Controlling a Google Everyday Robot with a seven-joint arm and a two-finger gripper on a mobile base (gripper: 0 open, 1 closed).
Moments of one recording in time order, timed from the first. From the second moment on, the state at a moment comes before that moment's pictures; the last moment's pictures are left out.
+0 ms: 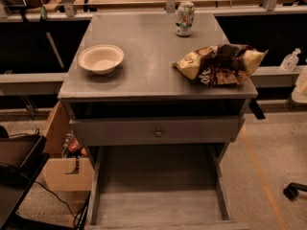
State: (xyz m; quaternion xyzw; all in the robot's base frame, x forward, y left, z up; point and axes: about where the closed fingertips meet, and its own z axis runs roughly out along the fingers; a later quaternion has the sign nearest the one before) arm 0.408 -0.211 1.090 -0.59 0.74 -0.20 0.24
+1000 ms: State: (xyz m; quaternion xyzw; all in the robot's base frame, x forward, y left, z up) arm 0.491 -0.191 1.068 -0.60 0.70 -0.14 0.35
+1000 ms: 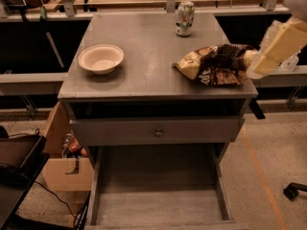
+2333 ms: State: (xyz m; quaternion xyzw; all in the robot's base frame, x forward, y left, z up) arm 0.604 -0.227 0.941 -0.56 0.75 -0.02 0.34
